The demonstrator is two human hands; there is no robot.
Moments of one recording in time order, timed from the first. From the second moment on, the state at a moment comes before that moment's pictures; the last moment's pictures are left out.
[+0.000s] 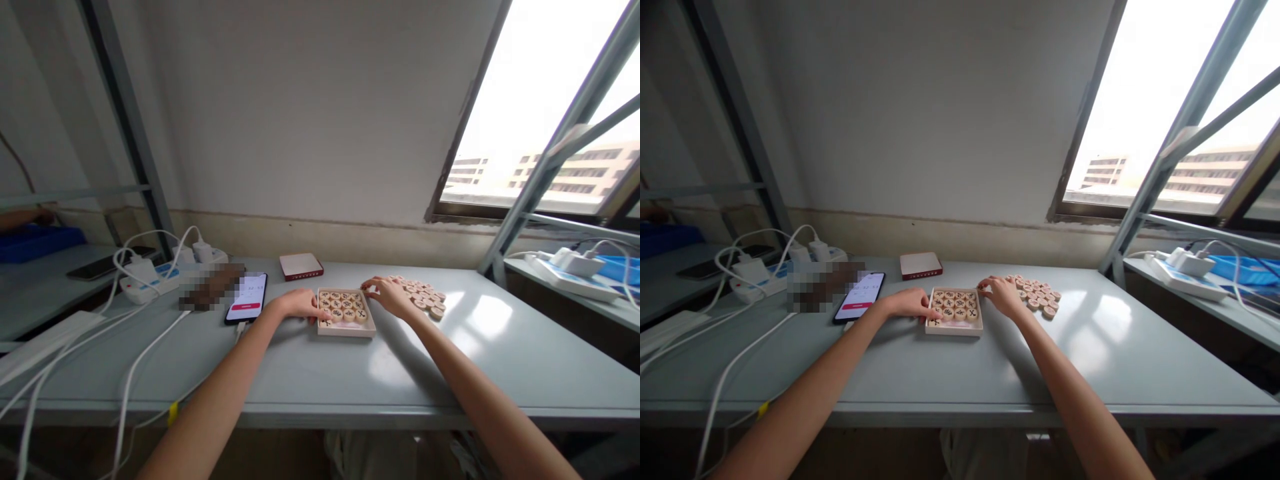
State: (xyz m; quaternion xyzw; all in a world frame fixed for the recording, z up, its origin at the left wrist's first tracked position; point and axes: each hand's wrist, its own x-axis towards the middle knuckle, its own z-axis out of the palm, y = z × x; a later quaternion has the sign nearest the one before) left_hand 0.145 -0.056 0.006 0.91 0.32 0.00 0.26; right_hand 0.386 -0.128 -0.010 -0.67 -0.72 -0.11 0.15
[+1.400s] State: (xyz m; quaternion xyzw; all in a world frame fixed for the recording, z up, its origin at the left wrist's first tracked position) left_hand 0.157 -0.087 0.019 0.92 0.38 -0.05 0.05; right_hand 0.405 -0.183 -0.004 -0.69 -0.69 -0.15 0.17
